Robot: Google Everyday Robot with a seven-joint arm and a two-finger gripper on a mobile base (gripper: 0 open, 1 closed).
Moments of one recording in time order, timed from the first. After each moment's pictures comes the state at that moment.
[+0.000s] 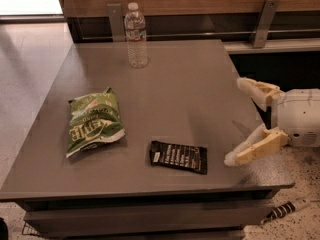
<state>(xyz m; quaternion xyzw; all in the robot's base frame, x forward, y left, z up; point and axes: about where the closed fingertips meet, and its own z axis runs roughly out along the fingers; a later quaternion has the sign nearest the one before) 0.427 -0.142 0.913 -0.50 0.64 0.29 0.50</state>
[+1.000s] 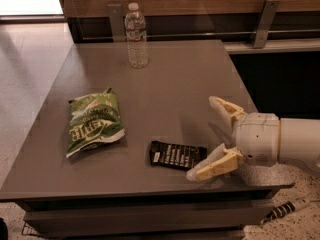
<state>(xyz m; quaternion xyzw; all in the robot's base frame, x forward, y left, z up) 0.425 -0.085 0.867 -0.49 0.64 0.29 0.51</state>
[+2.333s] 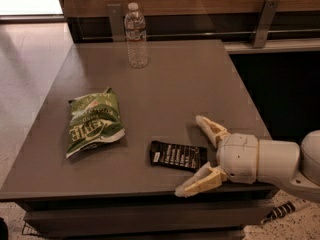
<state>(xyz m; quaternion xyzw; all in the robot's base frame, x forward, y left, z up) 0.417 -0.062 0.814 -0.48 0.63 0.32 0.51</state>
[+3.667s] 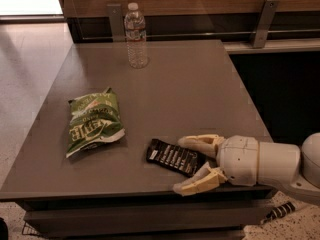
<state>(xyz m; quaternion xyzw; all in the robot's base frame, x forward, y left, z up) 0.414 -0.061 0.809 -0.49 0.64 0.31 0.51</state>
